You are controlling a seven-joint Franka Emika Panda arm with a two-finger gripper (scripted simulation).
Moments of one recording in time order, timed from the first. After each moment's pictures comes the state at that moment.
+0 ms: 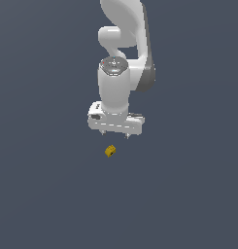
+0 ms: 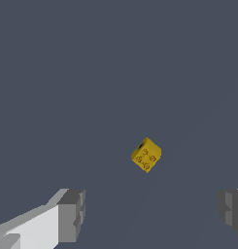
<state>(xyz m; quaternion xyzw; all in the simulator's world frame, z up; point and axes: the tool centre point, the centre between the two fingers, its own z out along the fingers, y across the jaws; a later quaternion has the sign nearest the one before) 0.011 -0.013 0.172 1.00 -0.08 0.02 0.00</state>
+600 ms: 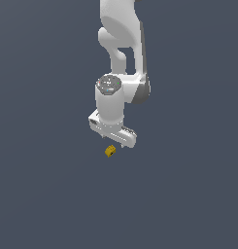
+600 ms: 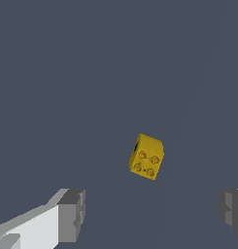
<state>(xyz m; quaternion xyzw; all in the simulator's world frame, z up) 0.009 -0.025 0.122 0.97 -0.25 0.01 0.00</state>
